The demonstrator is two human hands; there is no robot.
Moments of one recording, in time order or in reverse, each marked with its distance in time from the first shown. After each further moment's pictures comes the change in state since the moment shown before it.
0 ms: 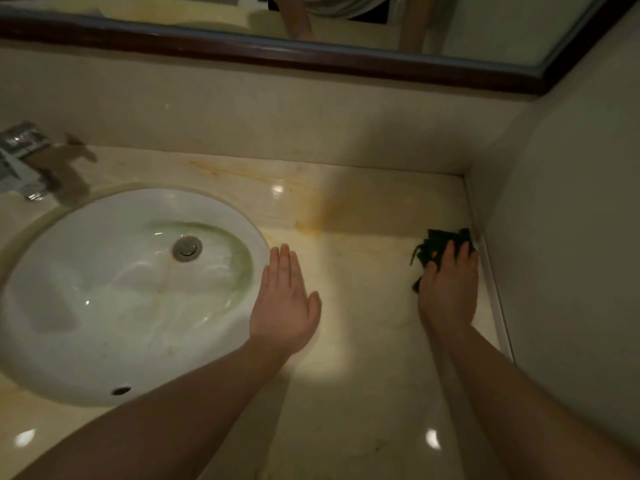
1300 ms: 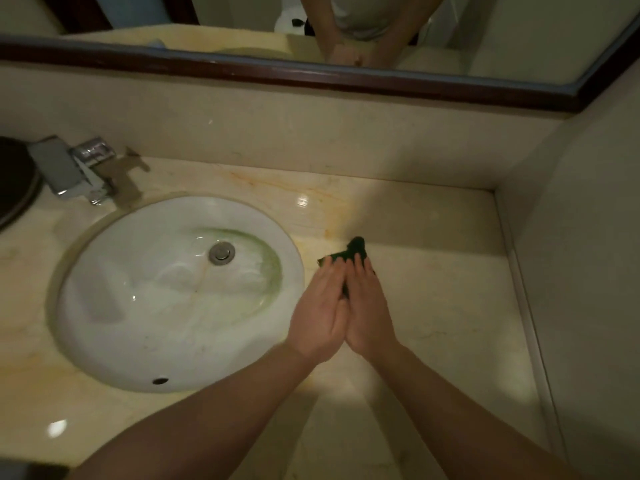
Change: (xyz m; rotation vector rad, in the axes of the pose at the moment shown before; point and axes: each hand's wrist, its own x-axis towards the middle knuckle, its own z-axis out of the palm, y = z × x) left_hand -0.009 0.008 -0.014 -0.538 0.188 0.198; right_hand -0.088 -0.124 0.031 0.235 -0.340 -0.582
